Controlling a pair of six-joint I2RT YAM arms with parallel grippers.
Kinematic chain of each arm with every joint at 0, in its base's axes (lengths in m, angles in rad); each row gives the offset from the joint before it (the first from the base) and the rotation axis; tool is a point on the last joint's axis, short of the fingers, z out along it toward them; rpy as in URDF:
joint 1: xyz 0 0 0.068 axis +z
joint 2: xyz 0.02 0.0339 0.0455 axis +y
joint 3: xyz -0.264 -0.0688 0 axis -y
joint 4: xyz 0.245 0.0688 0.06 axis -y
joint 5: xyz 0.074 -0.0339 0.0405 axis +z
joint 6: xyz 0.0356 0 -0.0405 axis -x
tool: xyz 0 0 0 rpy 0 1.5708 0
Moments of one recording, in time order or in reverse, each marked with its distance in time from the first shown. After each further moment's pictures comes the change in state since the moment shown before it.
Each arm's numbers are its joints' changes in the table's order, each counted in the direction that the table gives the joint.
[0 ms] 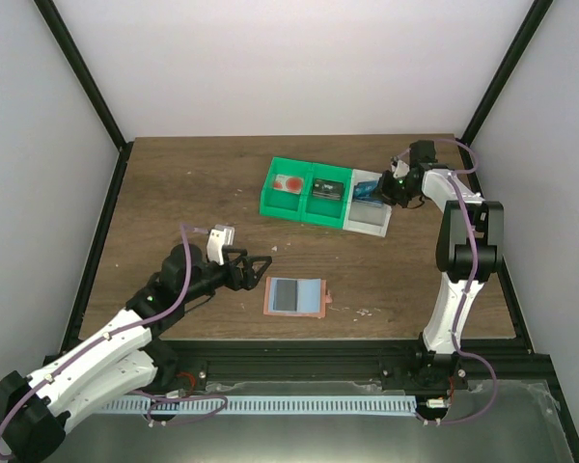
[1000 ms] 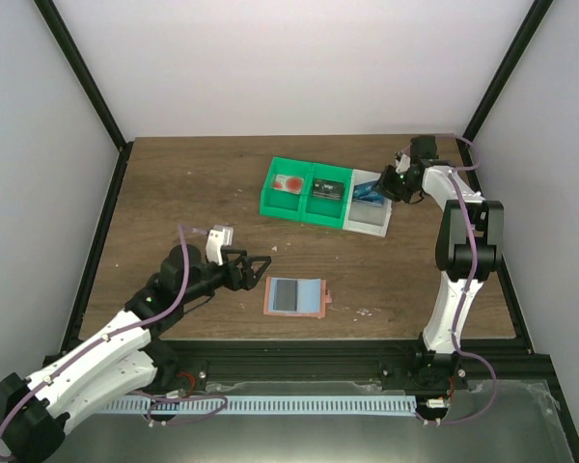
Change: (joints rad) left arm 0.000 -0.012 -0.004 -0.004 0.000 0.020; right arm 0.000 0.011 0.045 0.010 -0.085 -0.037
